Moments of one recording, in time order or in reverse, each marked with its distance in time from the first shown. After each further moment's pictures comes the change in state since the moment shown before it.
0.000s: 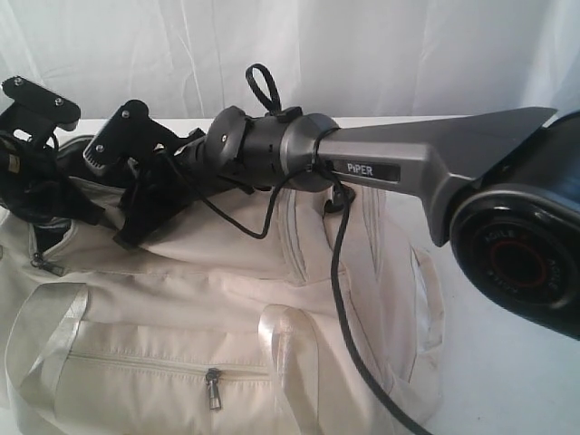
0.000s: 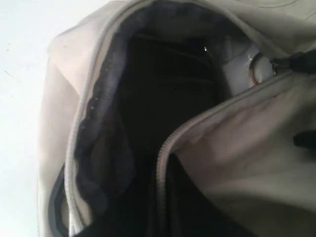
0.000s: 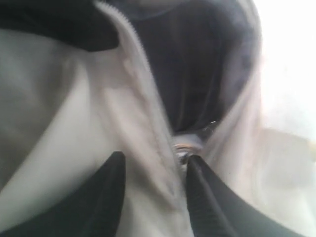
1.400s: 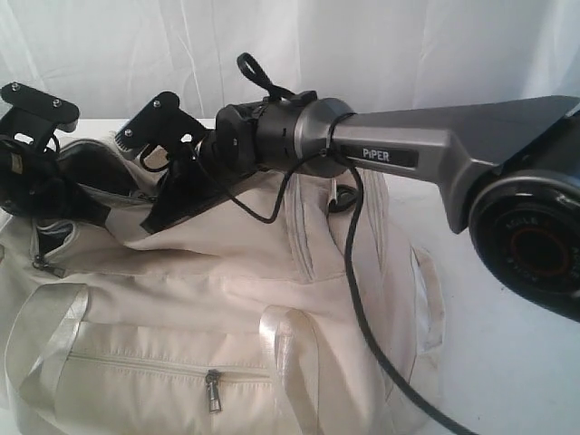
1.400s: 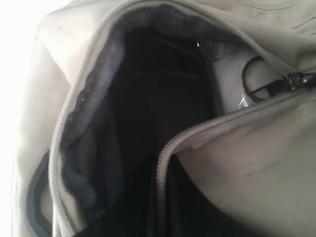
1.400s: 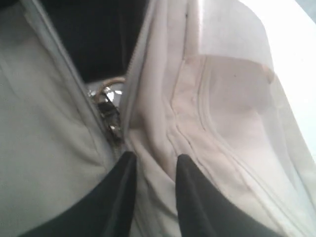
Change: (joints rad) left arm 0.000 0.005 0.000 -0.099 0.010 0.008; right arm -0.030 -0.024 0.000 -0.535 0.081 0.613
